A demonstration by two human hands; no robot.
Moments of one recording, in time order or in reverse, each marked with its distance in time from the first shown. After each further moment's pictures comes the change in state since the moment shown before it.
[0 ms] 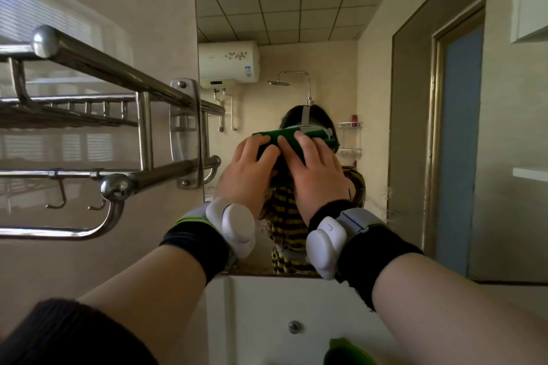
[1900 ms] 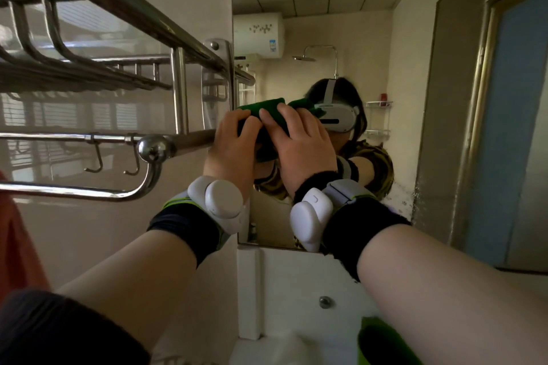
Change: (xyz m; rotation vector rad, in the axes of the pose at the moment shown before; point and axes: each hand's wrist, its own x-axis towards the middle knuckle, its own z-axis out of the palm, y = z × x) left_hand -0.027 -0.058 -0.004 -0.081 0.199 -0.181; right_hand 0.022 -0.060 0.032 0.046 0.029 -0.119
